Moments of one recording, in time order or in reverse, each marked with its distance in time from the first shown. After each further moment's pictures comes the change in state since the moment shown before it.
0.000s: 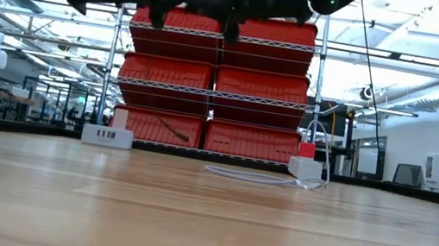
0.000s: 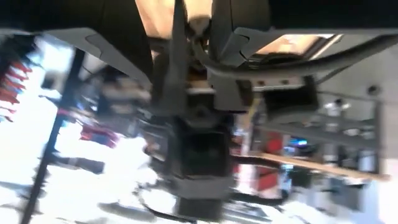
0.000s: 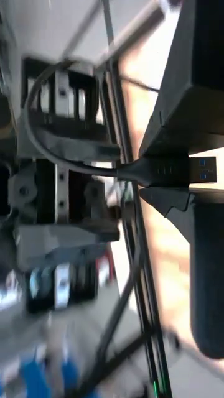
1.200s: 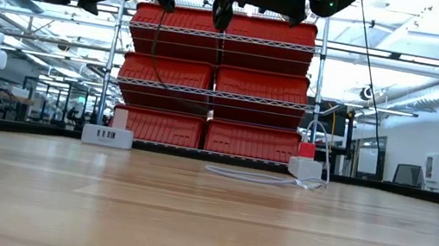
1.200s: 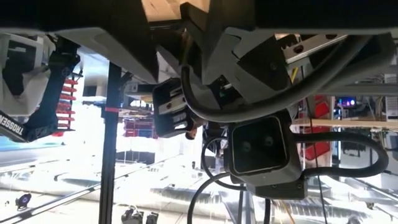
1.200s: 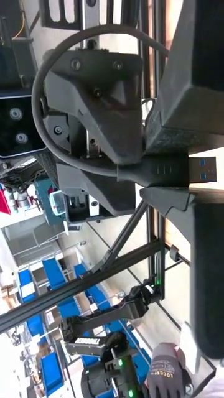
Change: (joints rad) left arm -0.053 0.074 0.006 0.233 0.145 0.033; right arm -0.019 0.007 0.000 0.170 -0.335 0.103
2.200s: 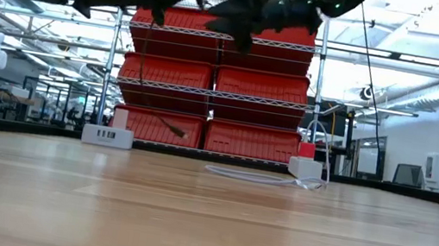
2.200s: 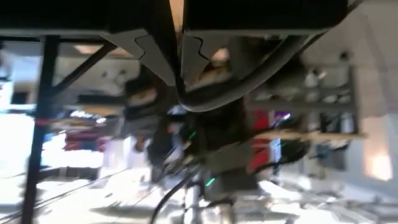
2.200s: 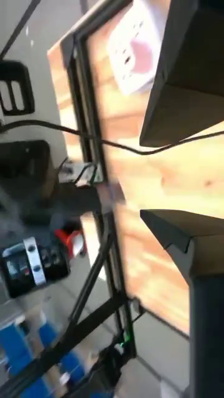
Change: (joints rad) left arm 0.086 -0.019 0.001 -0.118 -0.132 0.106; right arm -0.102 -0.047 0.000 -0.352 0.097 -0.168
